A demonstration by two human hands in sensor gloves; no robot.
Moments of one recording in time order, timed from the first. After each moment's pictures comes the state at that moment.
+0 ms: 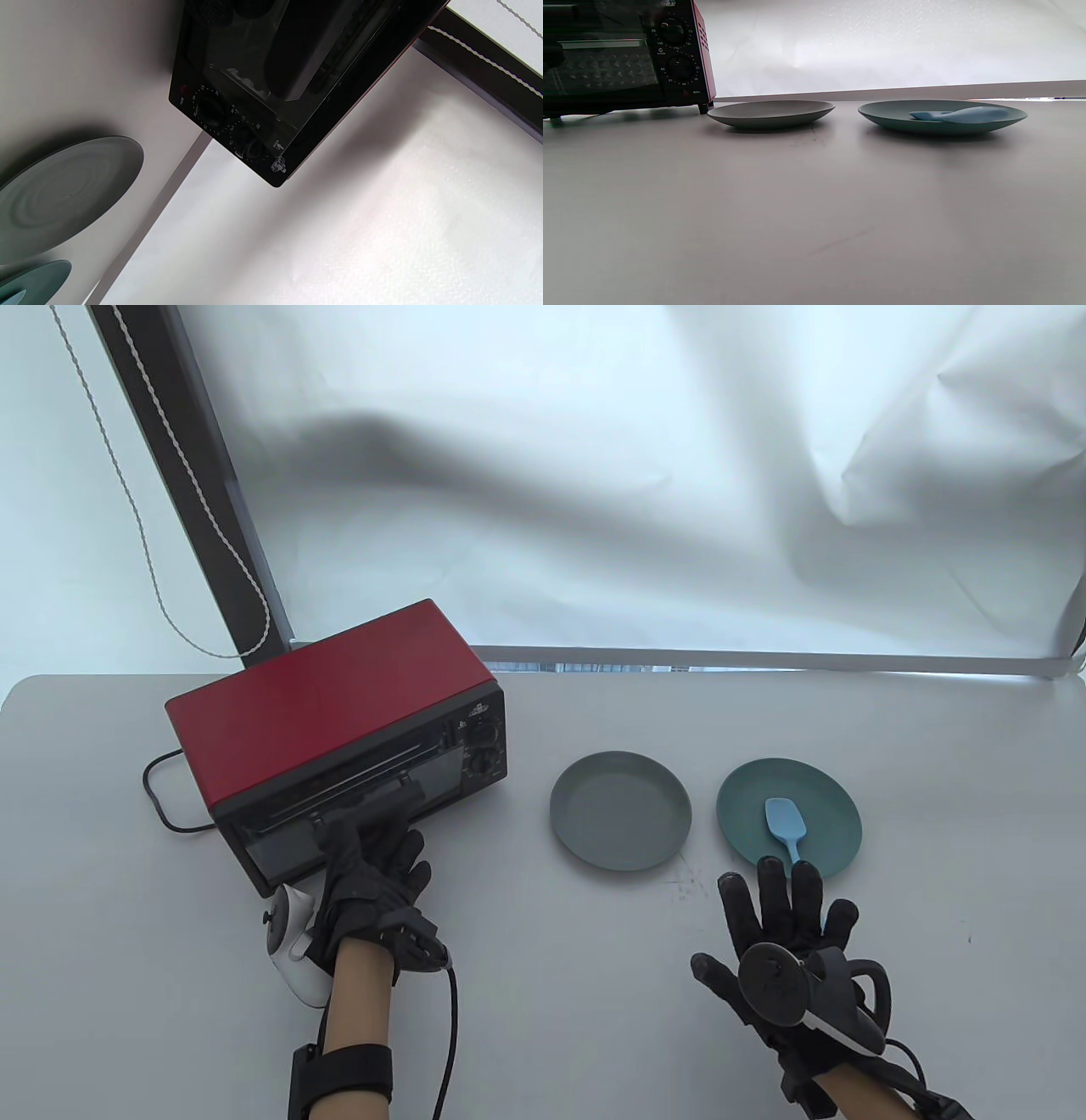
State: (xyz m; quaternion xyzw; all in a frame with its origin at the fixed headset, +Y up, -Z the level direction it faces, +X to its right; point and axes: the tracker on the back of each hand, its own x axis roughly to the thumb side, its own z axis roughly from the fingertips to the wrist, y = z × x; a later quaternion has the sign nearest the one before) left_hand -0.222 -0.769 -0.345 -0.04 0.12 0.89 0.45; right_hand 0.218 -0.724 -0.274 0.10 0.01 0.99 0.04
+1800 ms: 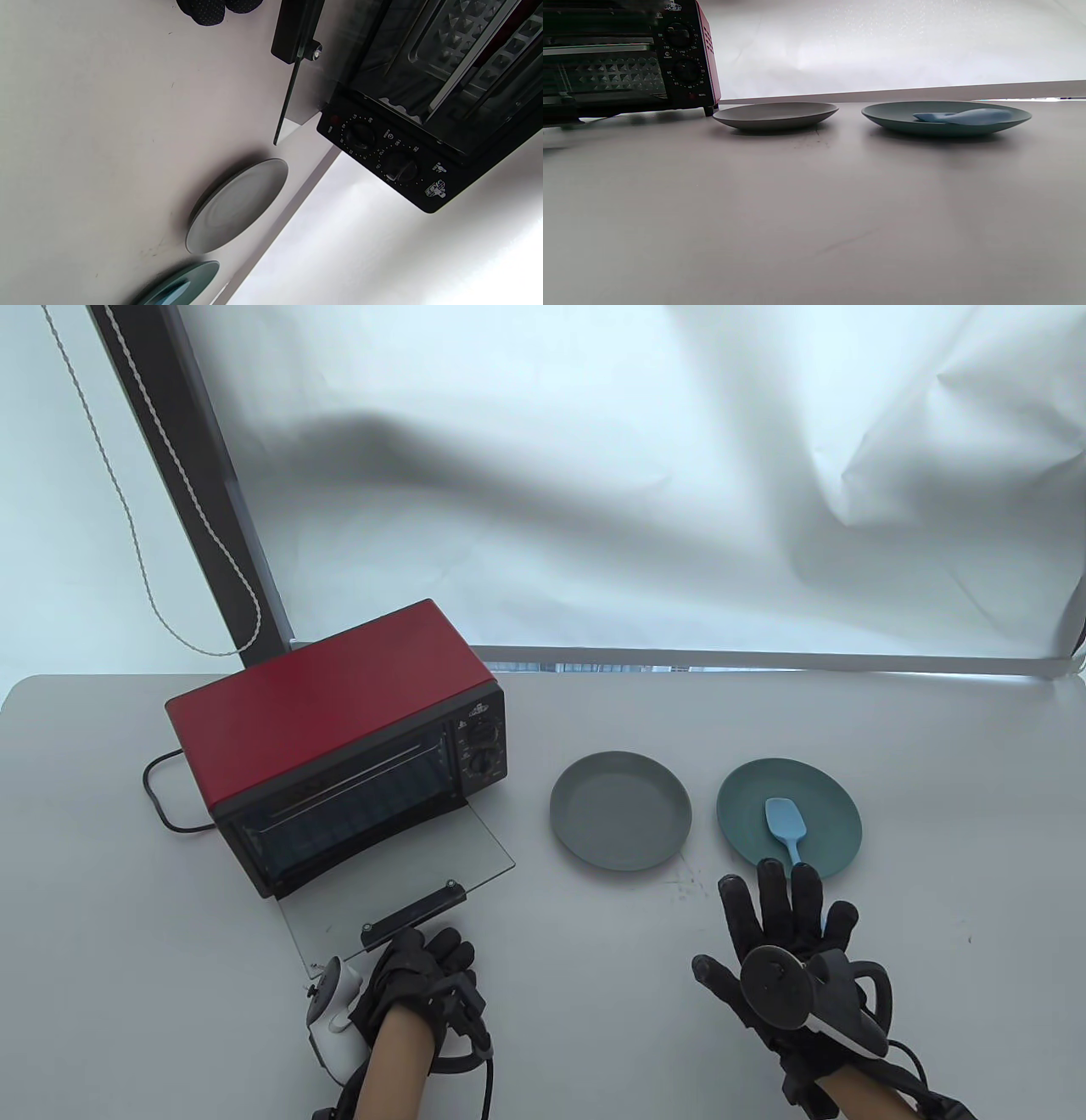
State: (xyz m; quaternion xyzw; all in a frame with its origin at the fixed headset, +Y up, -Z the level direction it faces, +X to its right) left_hand -0.176 -0.807 -0.279 -0.17 0.25 0.84 0.45; right_hand 0.219 -0.721 -0.271 0.10 0.00 0.99 0.04
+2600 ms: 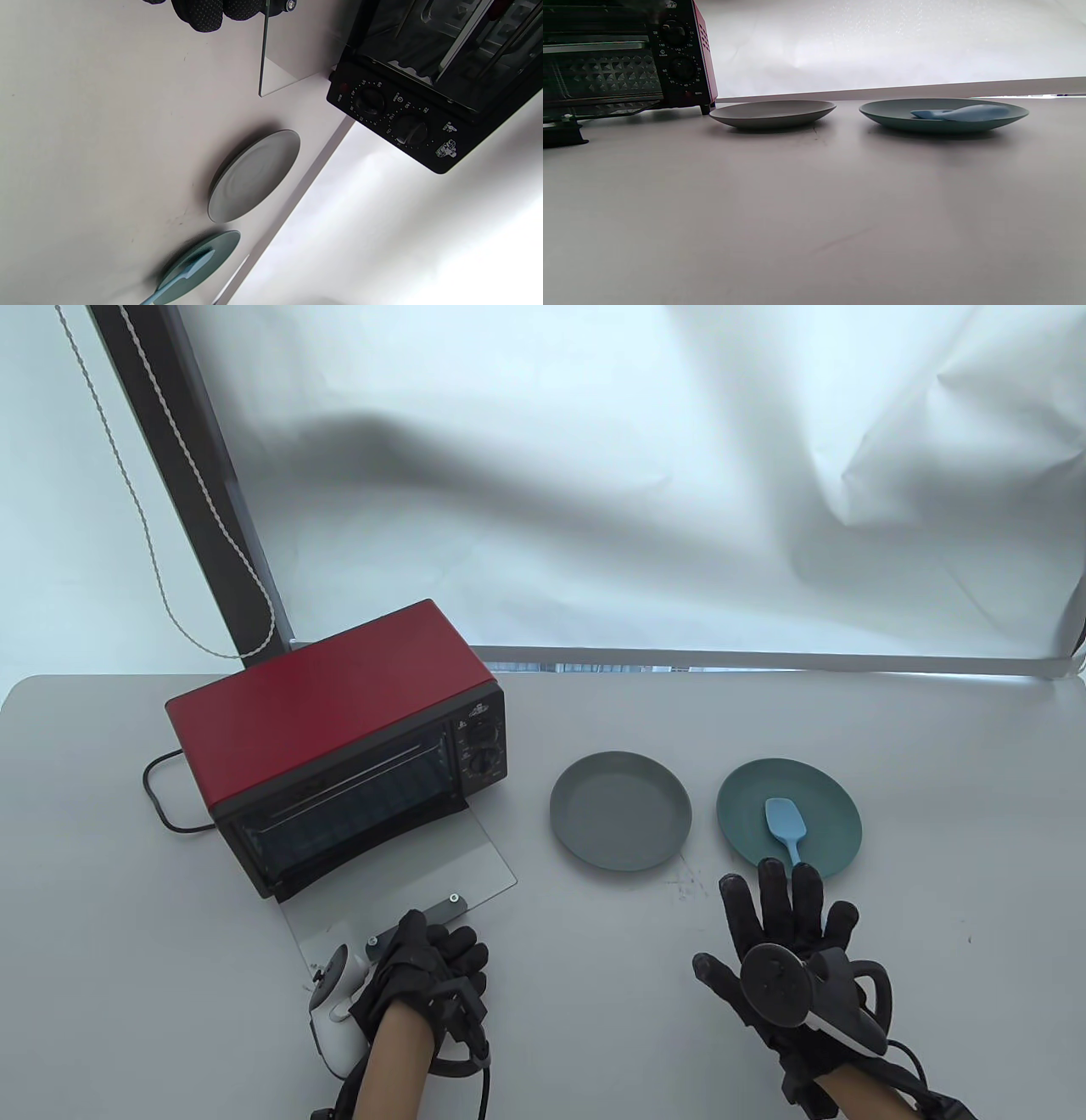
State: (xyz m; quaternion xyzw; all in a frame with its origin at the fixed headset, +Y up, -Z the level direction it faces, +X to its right) left_hand -0.174 -0.790 -0.282 -0.22 0.21 0.83 0.46; right_hand 0.219 -0.721 -0.272 0.10 0.01 0.99 0.04
